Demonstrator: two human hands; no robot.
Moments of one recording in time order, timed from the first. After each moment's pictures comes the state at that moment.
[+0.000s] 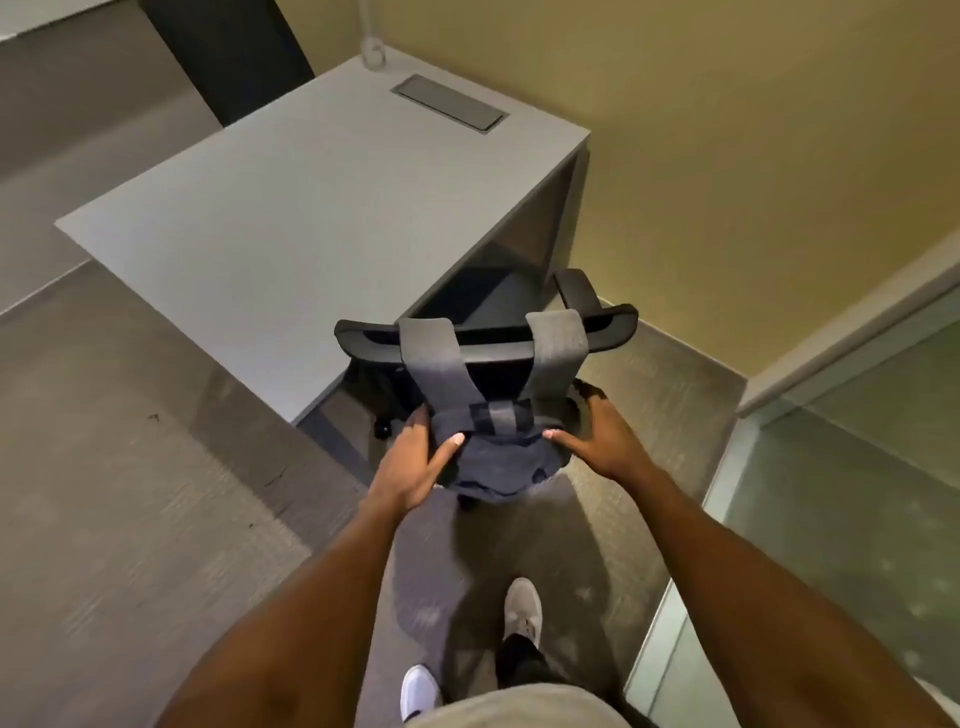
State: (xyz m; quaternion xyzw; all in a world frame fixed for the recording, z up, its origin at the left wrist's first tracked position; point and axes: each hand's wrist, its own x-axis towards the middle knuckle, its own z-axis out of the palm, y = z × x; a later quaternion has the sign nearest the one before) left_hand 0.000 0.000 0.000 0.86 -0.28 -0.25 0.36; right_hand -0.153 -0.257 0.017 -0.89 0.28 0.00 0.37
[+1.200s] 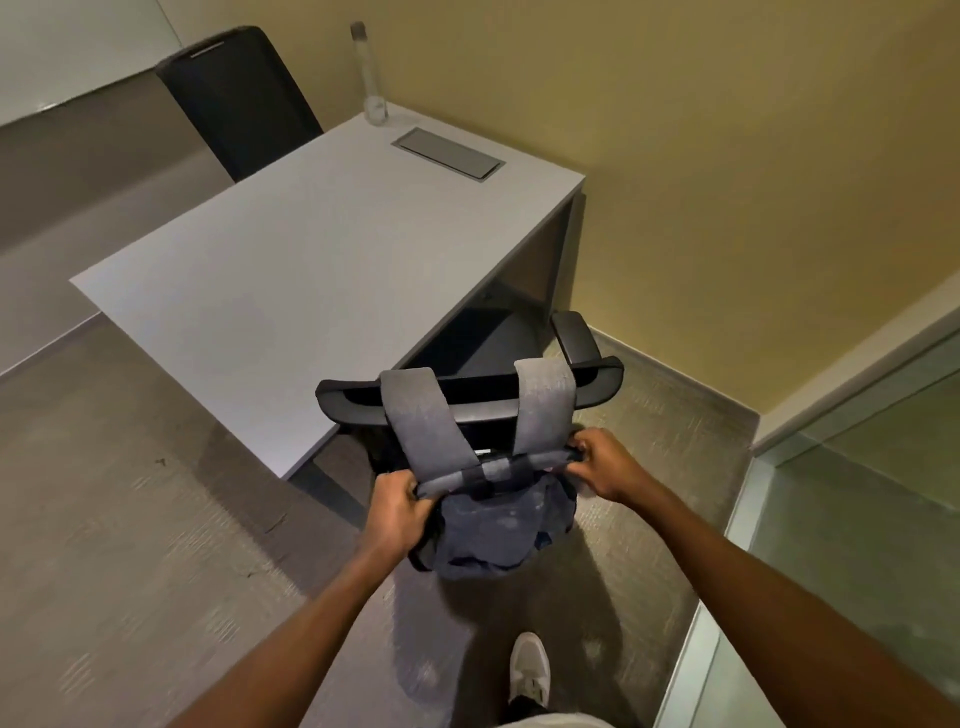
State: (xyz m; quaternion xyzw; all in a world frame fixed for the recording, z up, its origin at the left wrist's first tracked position) left_hand 0.010 -0.025 0.006 0.89 -0.20 -0.17 0.38; right_hand -0.124 -0.309 0.024 -0.88 0.24 0.07 0.41
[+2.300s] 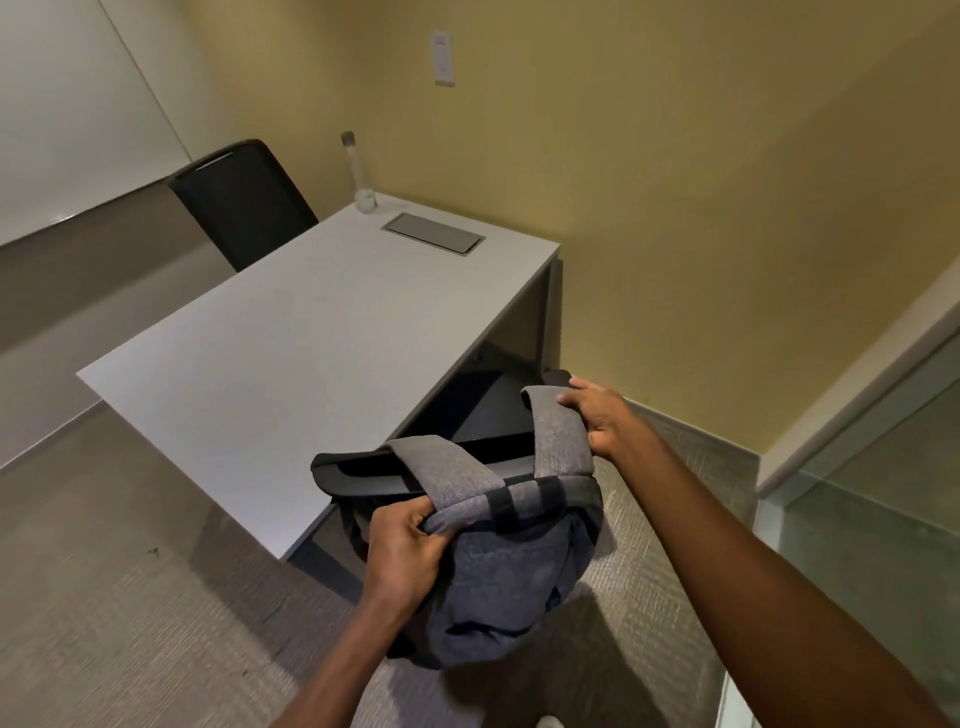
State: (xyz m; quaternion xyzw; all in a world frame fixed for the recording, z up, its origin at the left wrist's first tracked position) left_hand -0.001 -0.049 0.094 0.82 -0.27 -0.11 0.49; right_hand -0.042 -0.352 0.127 -0.46 0.46 -0.11 0.75
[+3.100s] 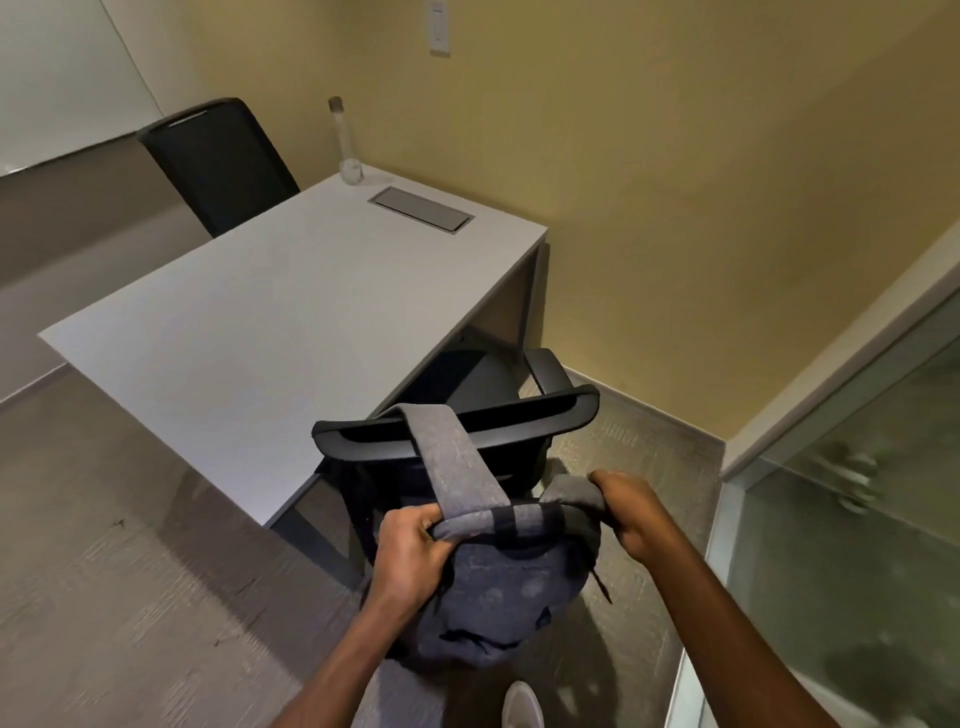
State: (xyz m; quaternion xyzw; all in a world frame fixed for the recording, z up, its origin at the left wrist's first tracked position) left_hand -0.028 -0.026 0.061 0.81 -0.28 -0.18 0.48; right_hand -0.161 -0.280 0.067 -0.52 0.56 -0.10 0.64
